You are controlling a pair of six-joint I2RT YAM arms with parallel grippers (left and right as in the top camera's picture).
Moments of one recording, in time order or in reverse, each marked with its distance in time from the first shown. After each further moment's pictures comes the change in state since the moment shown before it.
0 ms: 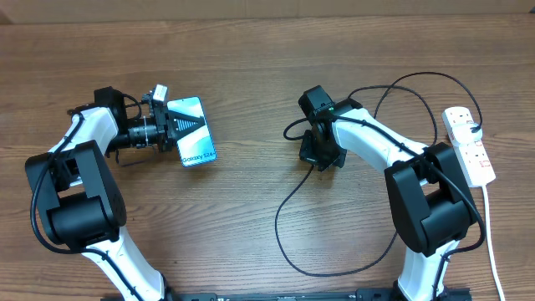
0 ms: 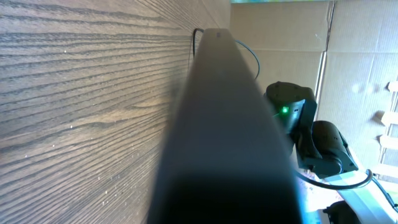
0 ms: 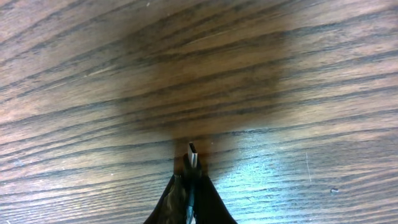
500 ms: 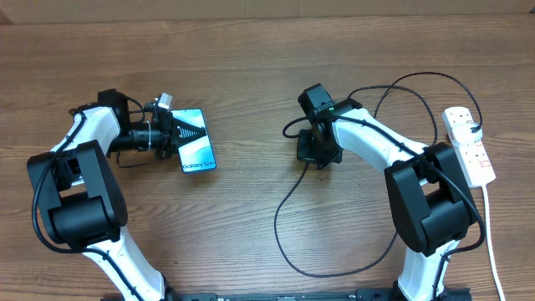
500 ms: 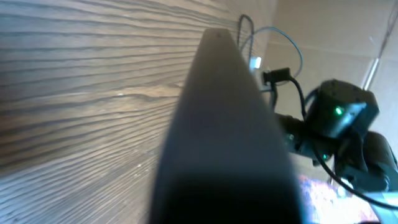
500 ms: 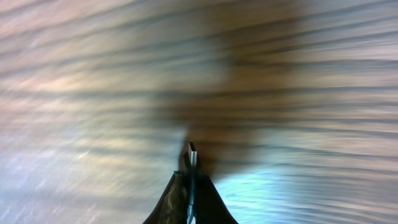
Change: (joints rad) left arm -0.015 0.000 0.000 -0.068 -0.145 -0.014; right arm -0.004 0.000 0.000 0.053 -0.108 -0.182
